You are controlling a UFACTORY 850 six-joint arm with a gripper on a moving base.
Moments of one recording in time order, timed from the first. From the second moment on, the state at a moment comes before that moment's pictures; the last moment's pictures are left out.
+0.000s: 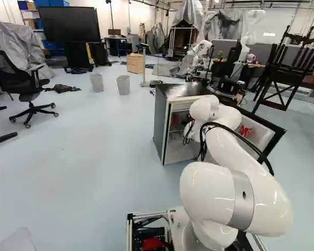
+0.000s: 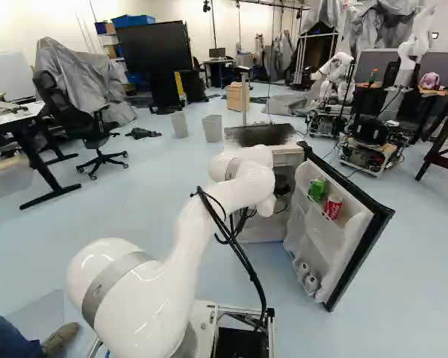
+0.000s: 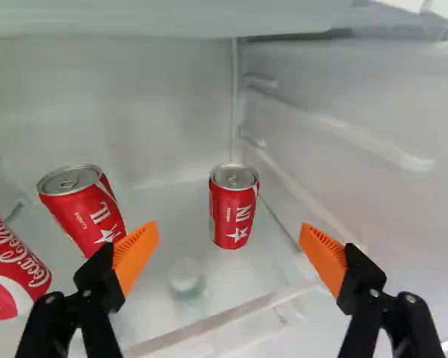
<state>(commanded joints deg) -24.2 -90.8 -108.8 -12.8 58.4 0.0</state>
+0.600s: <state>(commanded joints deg) -23.6 -95.7 -117.3 -12.8 57.4 0.0</state>
